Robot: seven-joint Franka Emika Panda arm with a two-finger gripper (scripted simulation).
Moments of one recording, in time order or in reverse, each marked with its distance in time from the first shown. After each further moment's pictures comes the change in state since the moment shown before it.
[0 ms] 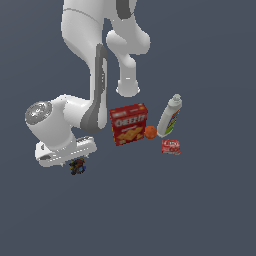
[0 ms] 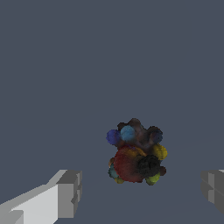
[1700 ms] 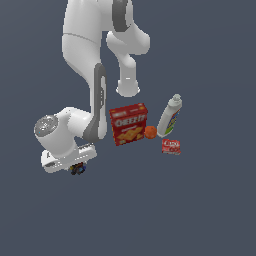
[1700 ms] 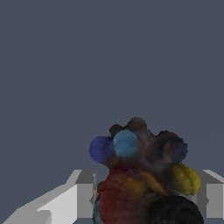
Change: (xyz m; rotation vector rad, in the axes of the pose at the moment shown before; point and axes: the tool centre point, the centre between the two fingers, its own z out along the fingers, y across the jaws) arm -0.003 0.010 0.055 -0.007 0.005 -0.017
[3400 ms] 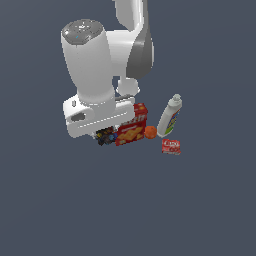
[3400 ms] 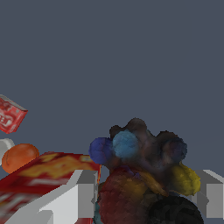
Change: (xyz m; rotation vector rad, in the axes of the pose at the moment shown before) arm 0.039 -0.155 -0.218 0.001 -0.005 0.000
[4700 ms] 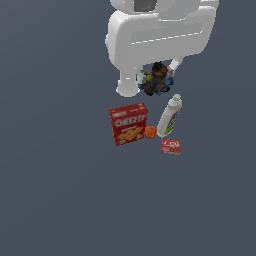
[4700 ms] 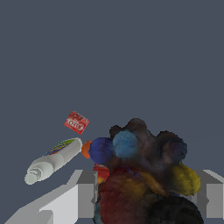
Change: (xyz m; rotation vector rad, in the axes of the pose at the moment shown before) arm 0.043 -0.133 -0.197 0.003 -0.002 0.000
